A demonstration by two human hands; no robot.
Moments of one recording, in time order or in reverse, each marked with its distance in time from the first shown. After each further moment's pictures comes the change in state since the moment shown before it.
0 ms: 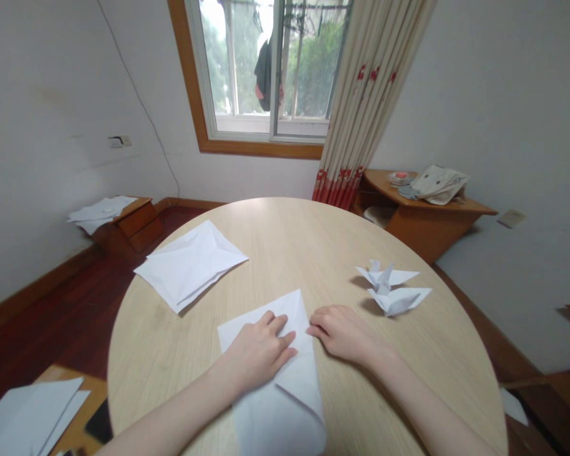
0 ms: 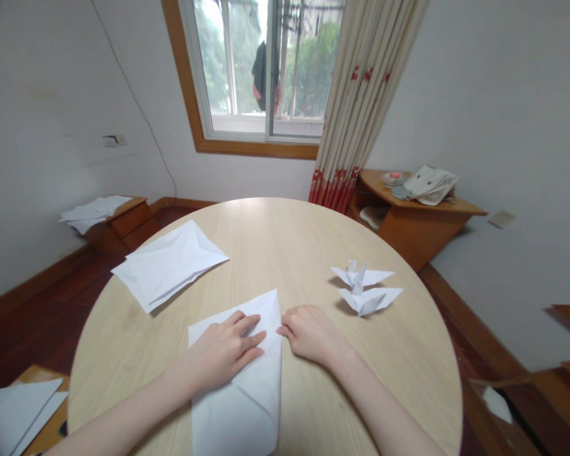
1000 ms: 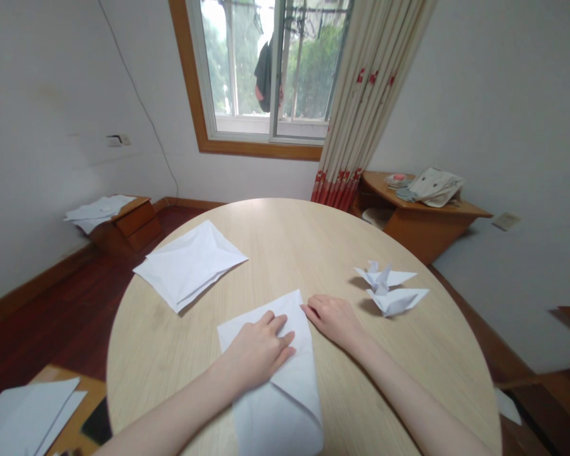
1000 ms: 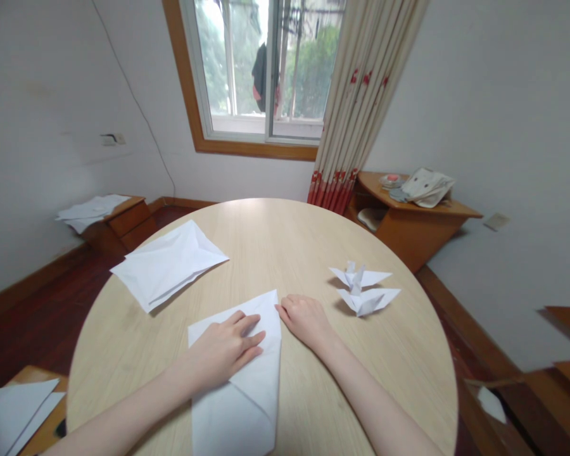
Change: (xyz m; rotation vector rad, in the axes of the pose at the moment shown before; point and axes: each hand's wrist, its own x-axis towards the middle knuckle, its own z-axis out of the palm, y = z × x) left_hand 0.001 -0.001 -0.001 -0.002 -0.020 0.011; right_hand 0.023 0.014 0.030 -0.075 0.235 0.113
